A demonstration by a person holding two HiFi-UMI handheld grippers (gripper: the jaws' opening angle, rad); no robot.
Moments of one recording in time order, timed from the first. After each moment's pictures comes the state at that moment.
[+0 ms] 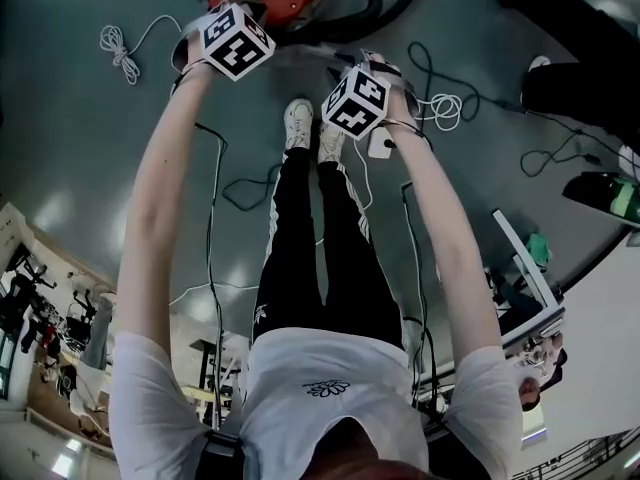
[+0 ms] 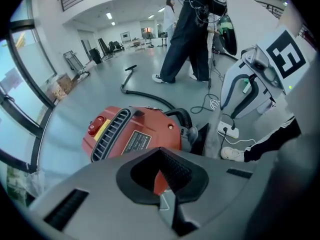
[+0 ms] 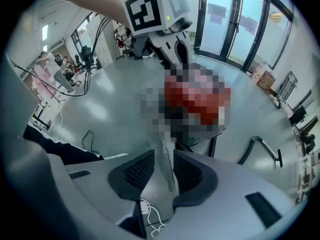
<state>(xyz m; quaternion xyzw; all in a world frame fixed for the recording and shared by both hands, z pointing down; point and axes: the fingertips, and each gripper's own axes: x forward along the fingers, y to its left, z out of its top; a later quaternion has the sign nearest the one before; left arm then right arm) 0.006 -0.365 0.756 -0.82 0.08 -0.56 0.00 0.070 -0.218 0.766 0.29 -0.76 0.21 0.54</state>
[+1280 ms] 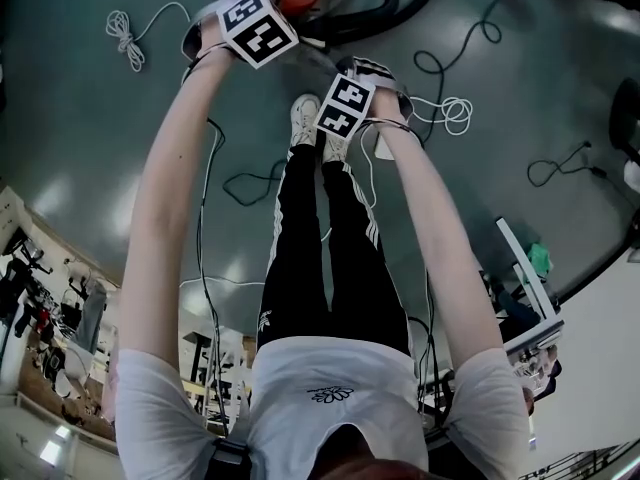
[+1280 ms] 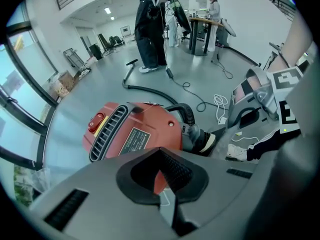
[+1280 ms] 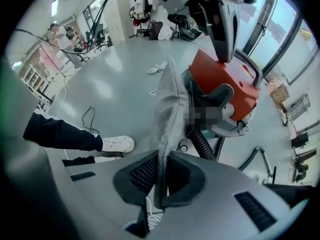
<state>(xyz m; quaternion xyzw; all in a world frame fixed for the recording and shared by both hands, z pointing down) 0.006 -0.361 0.760 -0.80 0.09 -0.59 0.00 0.049 -0.186 0.825 0.23 -0.73 0.16 0.63</state>
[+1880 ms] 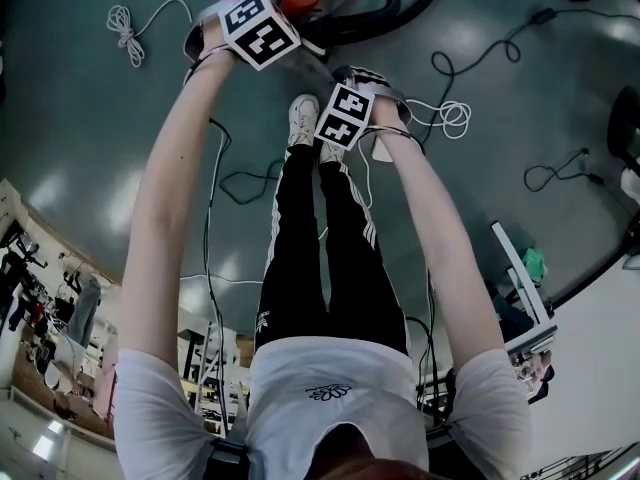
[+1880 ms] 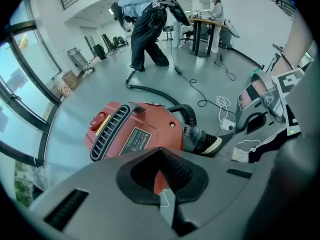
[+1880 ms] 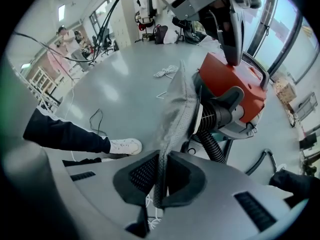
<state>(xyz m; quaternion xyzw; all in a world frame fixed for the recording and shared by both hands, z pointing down) 0.007 -0.362 0.763 -0.80 0.11 -0.59 0.00 0.037 -0.168 0.827 0.19 -0.75 0.16 0.61</state>
